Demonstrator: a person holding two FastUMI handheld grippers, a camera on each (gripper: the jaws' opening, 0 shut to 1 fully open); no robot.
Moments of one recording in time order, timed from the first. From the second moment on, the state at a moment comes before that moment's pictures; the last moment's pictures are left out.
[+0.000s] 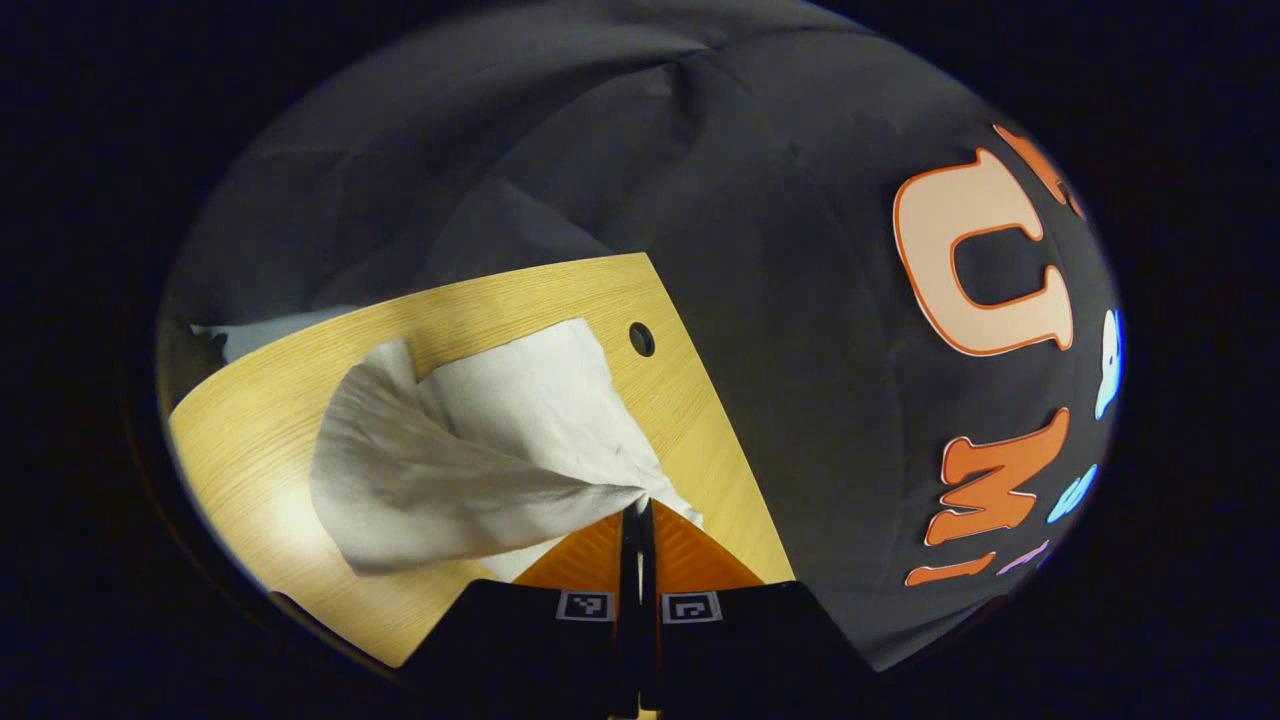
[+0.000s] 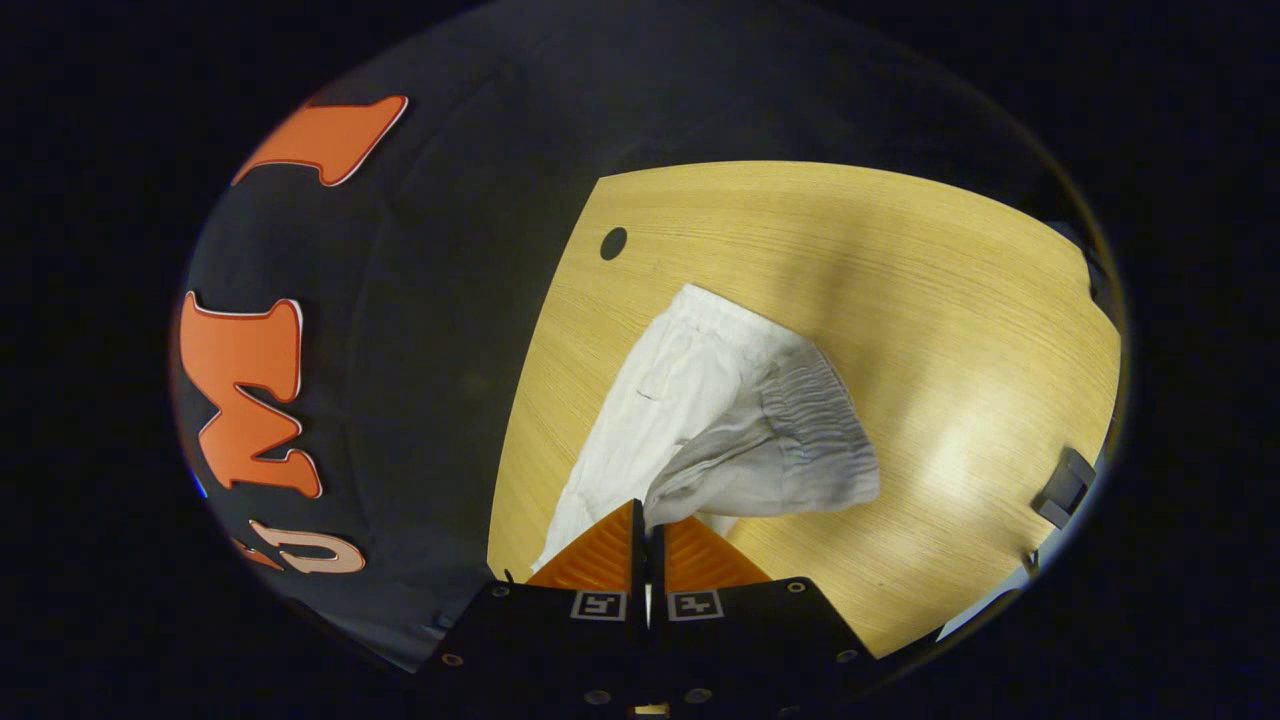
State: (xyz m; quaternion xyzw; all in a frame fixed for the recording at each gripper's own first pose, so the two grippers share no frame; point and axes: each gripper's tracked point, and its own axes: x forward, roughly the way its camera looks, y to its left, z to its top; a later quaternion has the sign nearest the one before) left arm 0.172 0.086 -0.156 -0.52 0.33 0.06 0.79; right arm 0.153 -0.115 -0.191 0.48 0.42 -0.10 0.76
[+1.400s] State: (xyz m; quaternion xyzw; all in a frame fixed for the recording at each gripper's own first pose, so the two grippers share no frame) left arm 0.335 0.060 -0.277 -0.42 0.43 0.08 0.80; right arm 0.271 -0.106 -0.250 0.36 0.47 -0.15 0.79
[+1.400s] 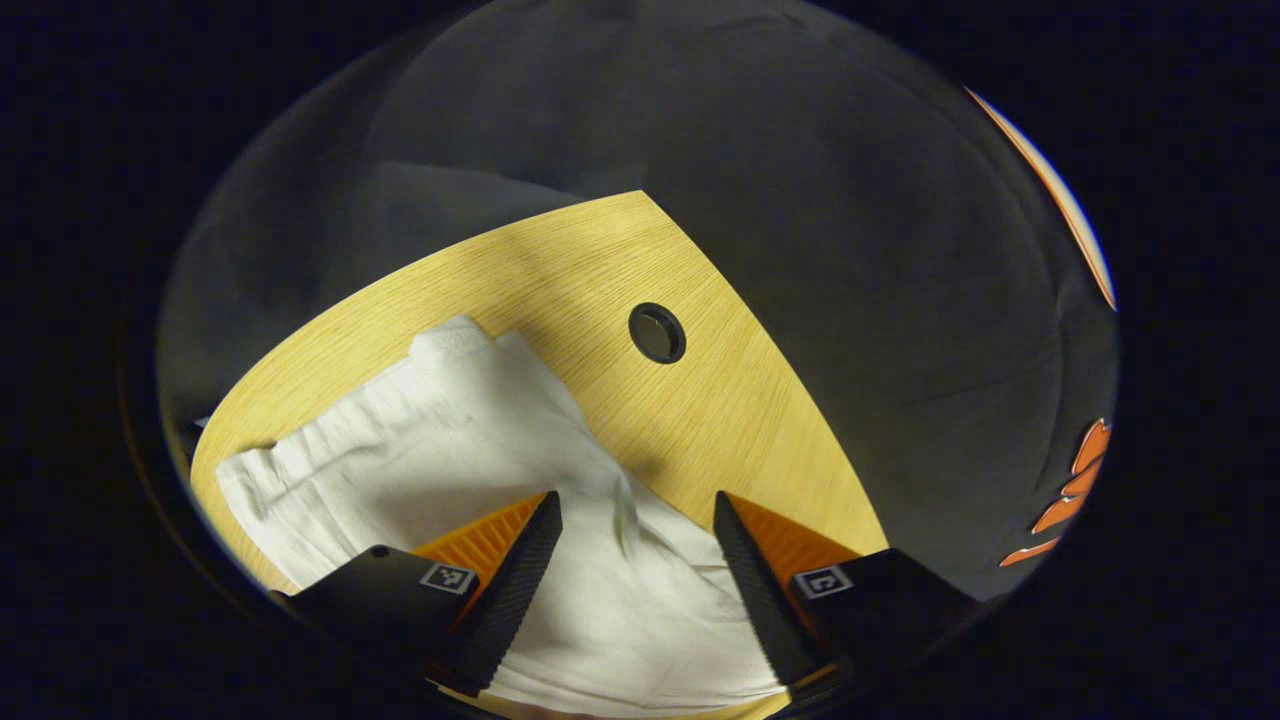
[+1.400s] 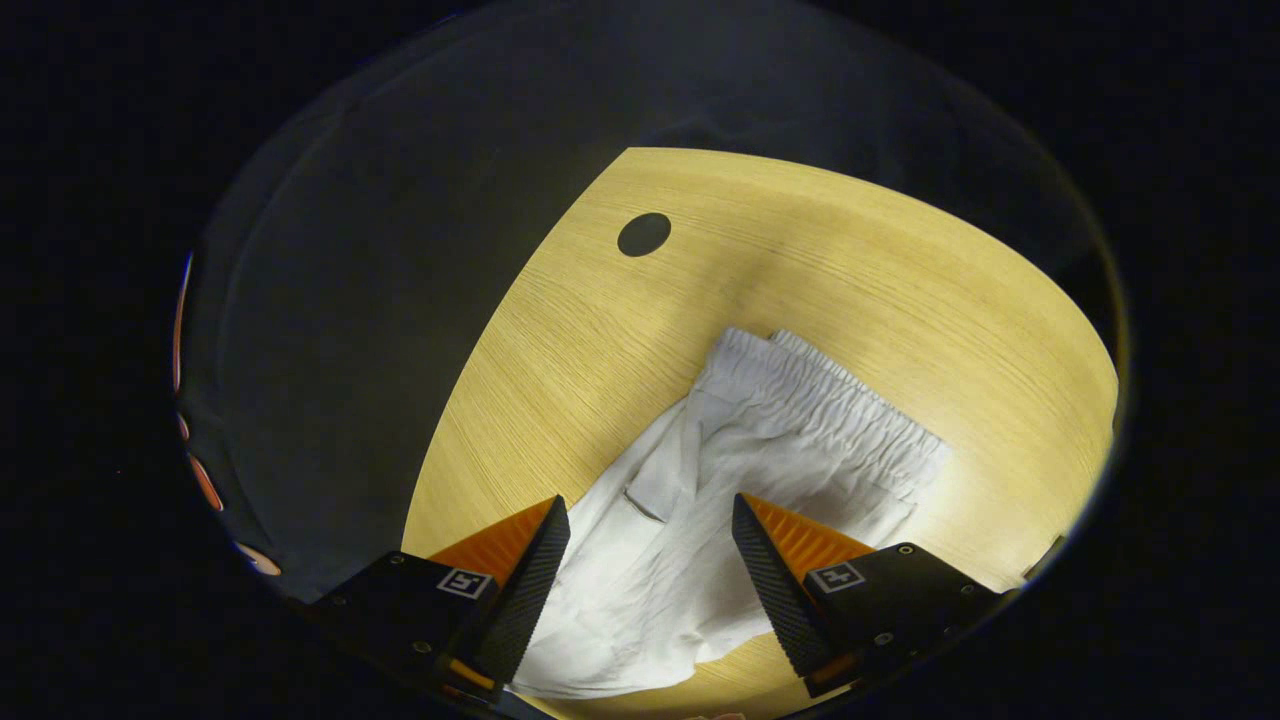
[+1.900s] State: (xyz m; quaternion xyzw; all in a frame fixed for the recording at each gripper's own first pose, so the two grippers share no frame) left arm 0.311 0.059 -0.223 -0.32 0.38 0.03 0.86; right arm 0.196 -0.143 -0.220 0.35 0.43 -0.17 0.81
